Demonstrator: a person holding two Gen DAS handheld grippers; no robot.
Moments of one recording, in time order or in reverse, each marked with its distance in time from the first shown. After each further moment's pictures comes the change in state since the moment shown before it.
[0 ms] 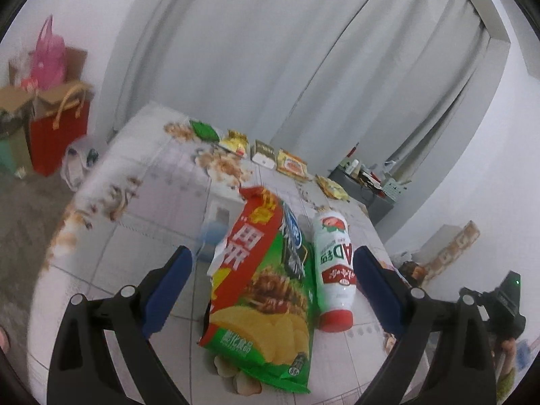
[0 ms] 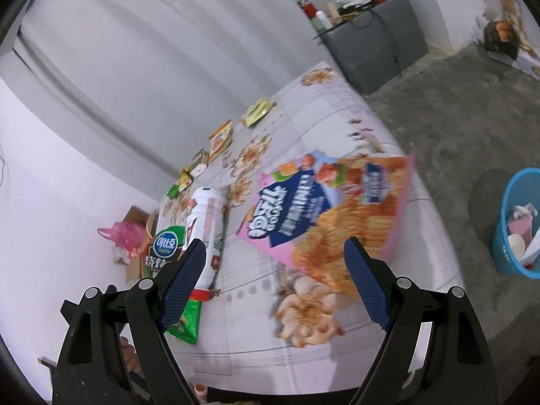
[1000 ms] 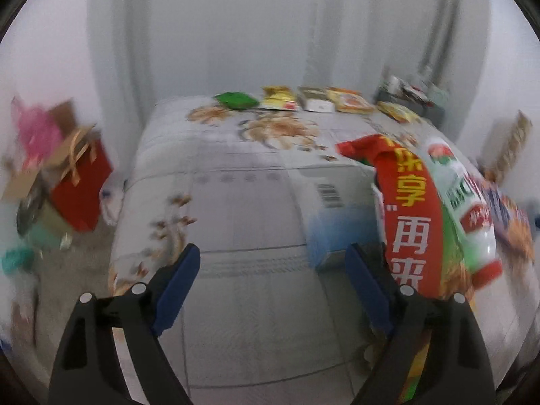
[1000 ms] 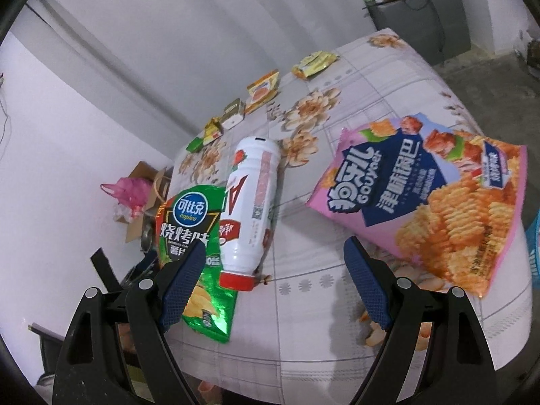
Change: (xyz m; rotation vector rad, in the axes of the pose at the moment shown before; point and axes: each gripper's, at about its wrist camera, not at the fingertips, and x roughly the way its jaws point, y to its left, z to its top) left arm 0.079 0.048 0.020 0.413 0.205 0.248; right arm 0.071 0.072 -0.022 -0.108 0.134 0.030
